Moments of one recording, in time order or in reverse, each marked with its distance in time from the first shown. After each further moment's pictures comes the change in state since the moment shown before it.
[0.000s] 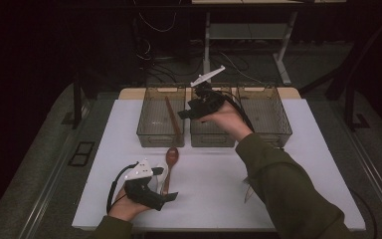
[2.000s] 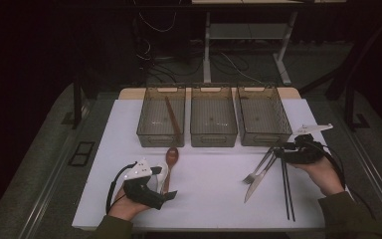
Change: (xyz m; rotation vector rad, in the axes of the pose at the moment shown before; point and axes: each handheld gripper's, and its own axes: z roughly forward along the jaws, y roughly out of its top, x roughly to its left) left arm 0.001 -0.001 -0.002 0.008 0.031 -0.010; right arm -0.062 -0.242 -0.146 0.086 -0.389 0.235
